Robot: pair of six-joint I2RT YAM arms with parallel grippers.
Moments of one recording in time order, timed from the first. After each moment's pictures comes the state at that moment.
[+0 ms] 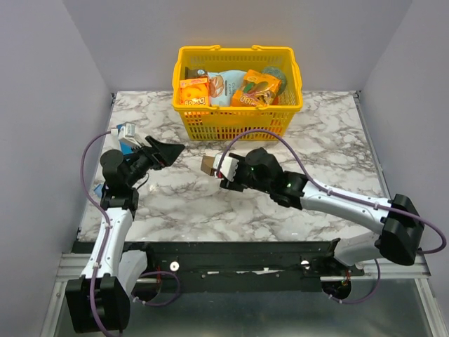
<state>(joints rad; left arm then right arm) 0.06 0.89 0.55 0.32 0.70 -0.81 0.99 1.38 0.95 0.05 0.04 -0.60</state>
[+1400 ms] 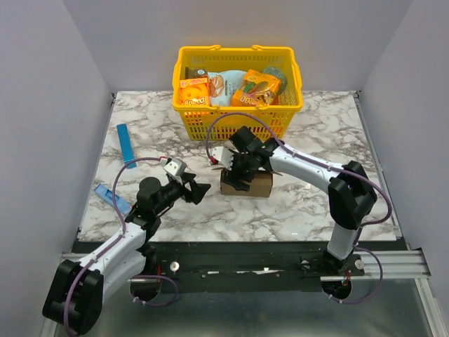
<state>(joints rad) -0.38 0.86 0.21 0.52 0.41 -0.22 0.79 1.81 1.40 -0.67 -0.23 -0.60</state>
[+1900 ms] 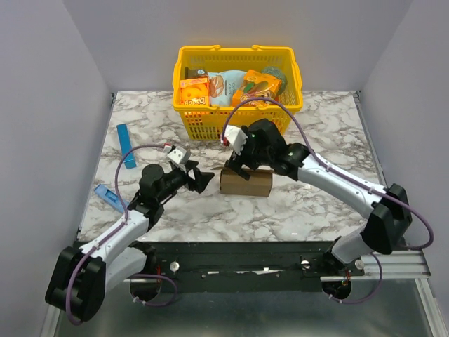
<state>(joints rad) -0.39 0.95 0.33 0.51 0.40 -0.18 0.78 1.55 1.29 -0.43 -0.11 -0.49</state>
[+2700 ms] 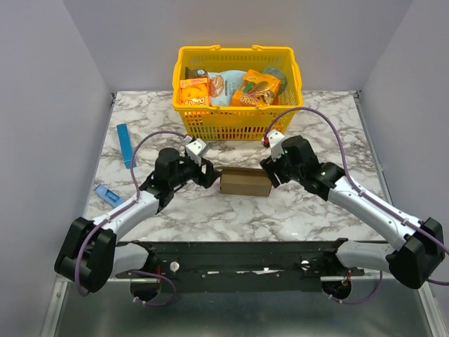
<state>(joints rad) -0.44 1.19 0.54 0.35 0.44 -0.03 0.66 1.18 0.95 -0.47 0.12 -0.15</state>
